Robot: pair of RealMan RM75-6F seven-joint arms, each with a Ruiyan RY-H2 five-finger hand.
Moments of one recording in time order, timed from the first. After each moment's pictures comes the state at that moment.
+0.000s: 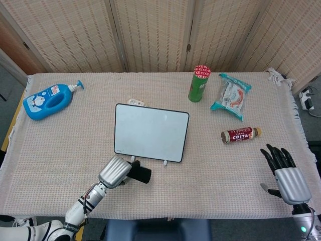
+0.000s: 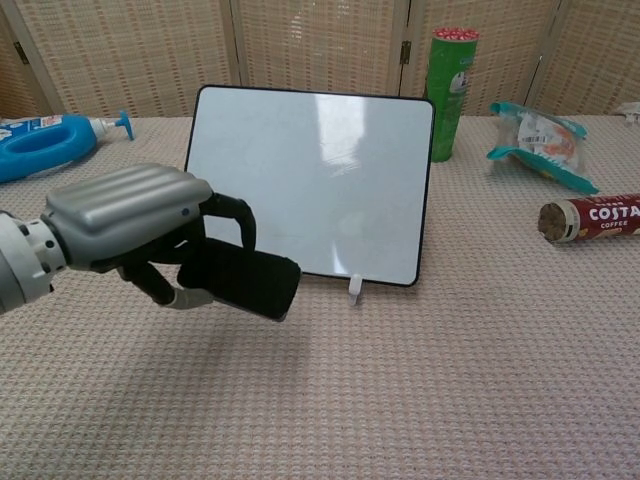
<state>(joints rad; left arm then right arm) -0.63 -1.52 -0.05 -1.69 1.43 1.12 0.51 0.08 -1.08 -0.01 -1.66 -1.59 1.45 -0.08</state>
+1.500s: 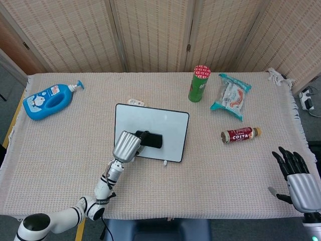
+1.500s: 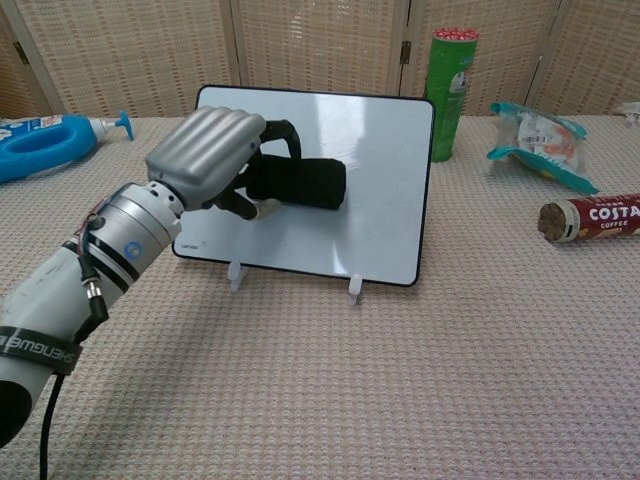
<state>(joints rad) -0.78 -2.01 -0.22 -0.87 1.53 1.31 0.23 0.01 -1.05 -0.02 -1.68 -1.62 1.55 -0.03</state>
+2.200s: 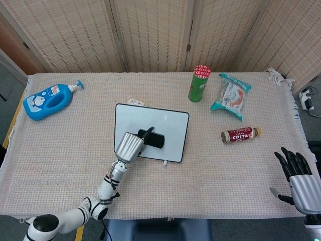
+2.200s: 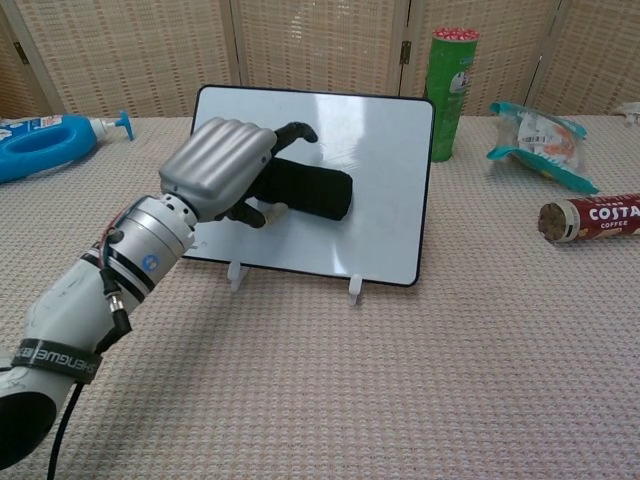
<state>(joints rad) -0.80 -2.08 -0.21 -0.75 1.52 1.33 0.23 0.00 -1.05 -0.02 -1.68 -1.62 1.56 -0.02</state>
